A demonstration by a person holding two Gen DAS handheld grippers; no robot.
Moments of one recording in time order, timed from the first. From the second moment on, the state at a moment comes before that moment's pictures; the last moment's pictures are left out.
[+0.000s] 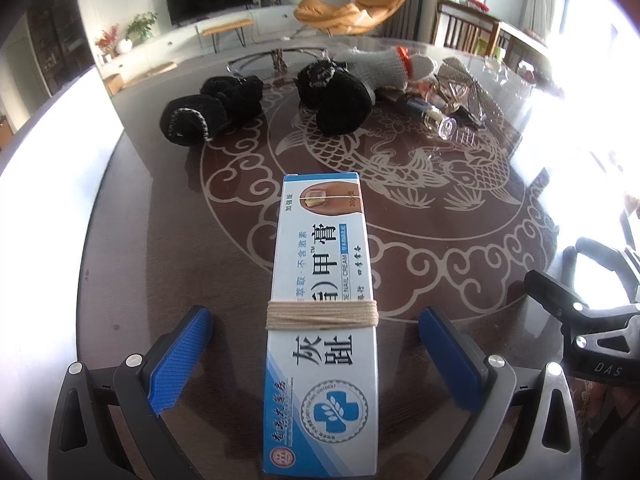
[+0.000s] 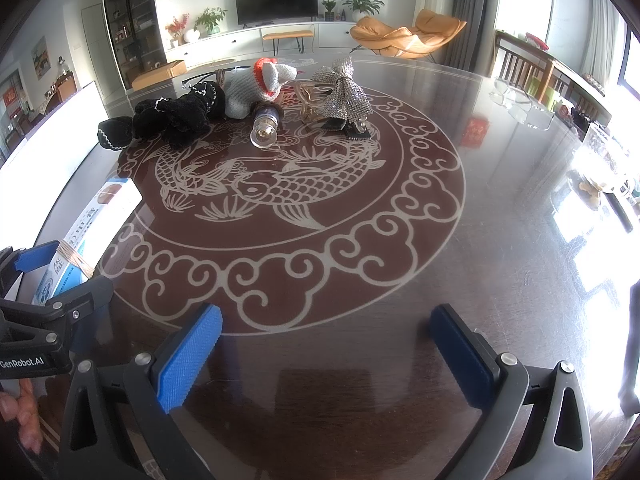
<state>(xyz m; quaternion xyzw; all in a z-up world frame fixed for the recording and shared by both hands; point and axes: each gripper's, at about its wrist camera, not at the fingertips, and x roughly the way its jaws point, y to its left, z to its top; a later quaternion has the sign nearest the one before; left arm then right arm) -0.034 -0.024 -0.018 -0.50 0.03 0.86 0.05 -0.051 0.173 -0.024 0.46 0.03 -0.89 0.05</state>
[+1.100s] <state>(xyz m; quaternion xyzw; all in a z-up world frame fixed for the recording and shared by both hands) -0.018 -0.022 -0.012 -0.44 0.03 0.90 0.07 -0.066 0.186 -0.018 0.45 -0.02 -0.89 0.09</state>
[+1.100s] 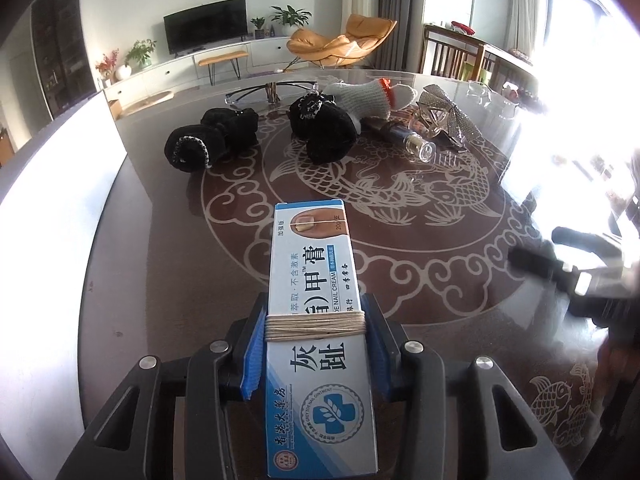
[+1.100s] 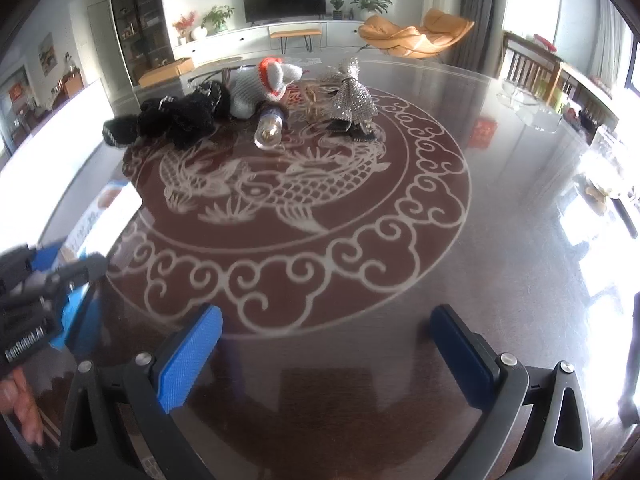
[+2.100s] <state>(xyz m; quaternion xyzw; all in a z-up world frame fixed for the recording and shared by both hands) -0.011 -0.042 -0.013 -0.43 -0.05 0.90 0.09 -0.115 0.203 0.020 0.45 0.02 -0.88 0.15</state>
